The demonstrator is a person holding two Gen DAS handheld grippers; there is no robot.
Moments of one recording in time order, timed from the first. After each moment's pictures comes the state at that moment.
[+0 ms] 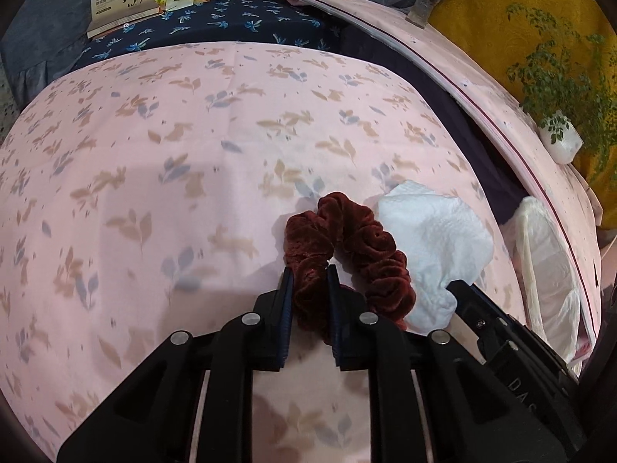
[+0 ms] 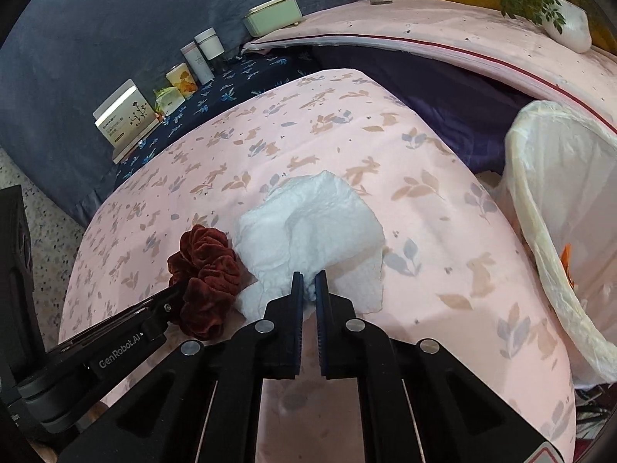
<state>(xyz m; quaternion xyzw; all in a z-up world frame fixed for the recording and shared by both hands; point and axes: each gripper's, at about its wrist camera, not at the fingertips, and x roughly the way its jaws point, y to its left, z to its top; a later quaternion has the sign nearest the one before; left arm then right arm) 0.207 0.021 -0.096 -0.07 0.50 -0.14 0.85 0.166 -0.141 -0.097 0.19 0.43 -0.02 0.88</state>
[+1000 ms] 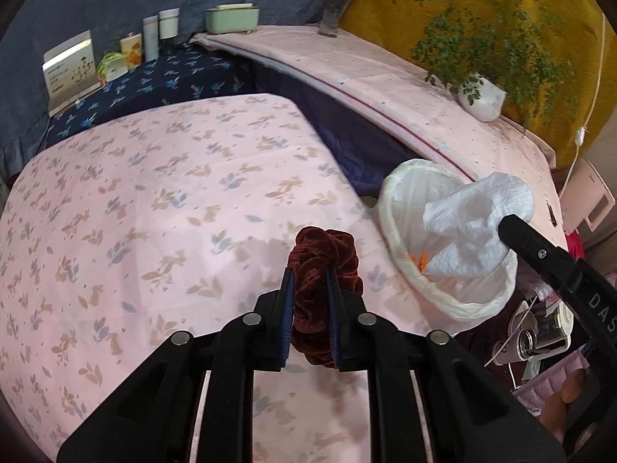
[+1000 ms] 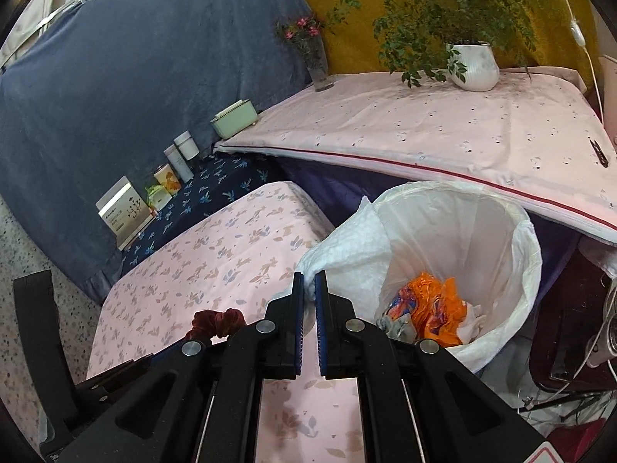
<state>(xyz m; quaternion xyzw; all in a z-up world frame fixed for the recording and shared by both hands) 0.106 -0.077 -0.011 0.01 0.44 -0.22 0.87 0.041 -0.247 0.010 0.23 0.30 -0.10 0.92</state>
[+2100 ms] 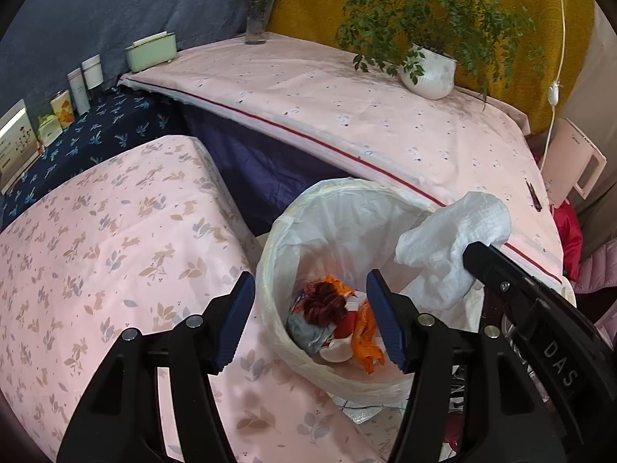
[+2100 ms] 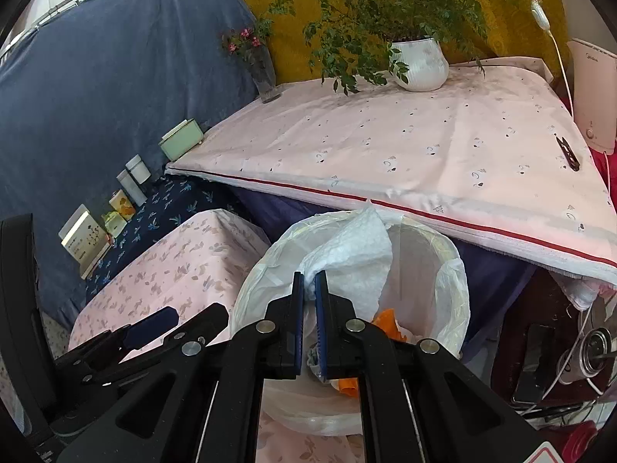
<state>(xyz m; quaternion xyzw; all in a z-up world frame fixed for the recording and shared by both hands) 0.127 -0.218 -0.007 0.07 0.42 -0.28 0.86 0.050 -0.350 -0.008 0.24 0.30 -0.16 0.91</state>
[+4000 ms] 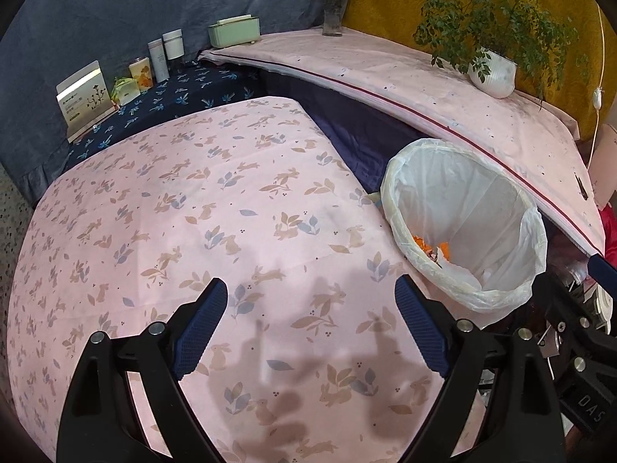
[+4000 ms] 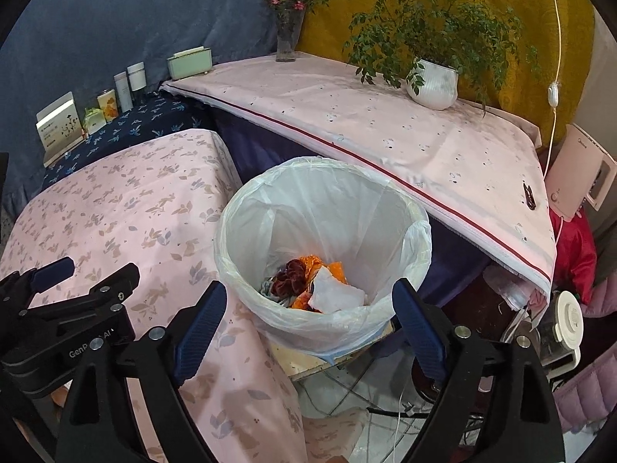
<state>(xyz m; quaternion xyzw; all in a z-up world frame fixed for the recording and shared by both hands) 0.082 -0.111 -0.030 0.07 0.42 -0.17 0.89 0.007 -0.261 -0.013 0.06 0.39 -0.20 0.90</state>
